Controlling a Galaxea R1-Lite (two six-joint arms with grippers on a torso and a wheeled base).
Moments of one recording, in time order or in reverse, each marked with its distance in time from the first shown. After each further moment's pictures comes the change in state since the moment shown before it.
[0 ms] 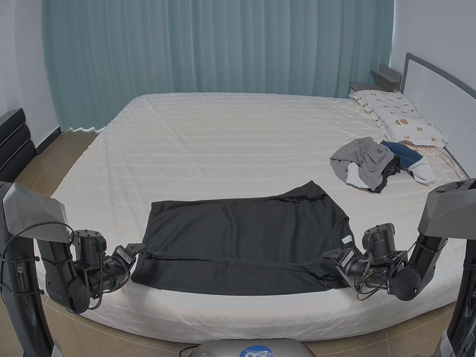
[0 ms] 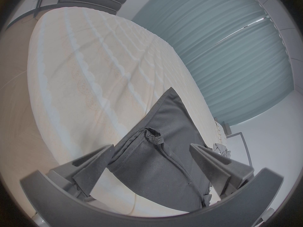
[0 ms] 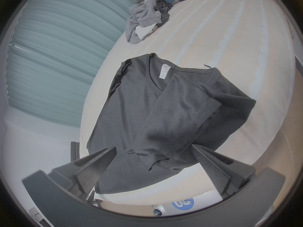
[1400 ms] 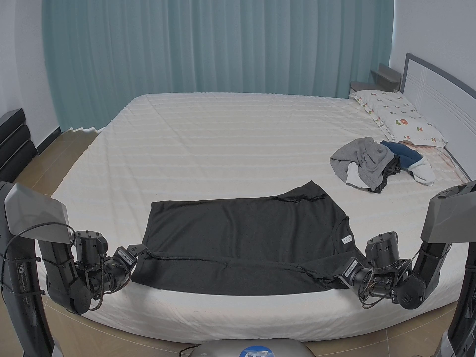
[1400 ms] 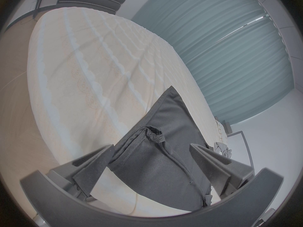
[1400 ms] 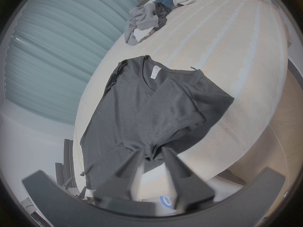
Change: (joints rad) left arm -0.011 0.010 0.003 -0.005 0.005 0.017; right arm 0.023 -0.025 0.101 -0.041 -0.041 -0.039
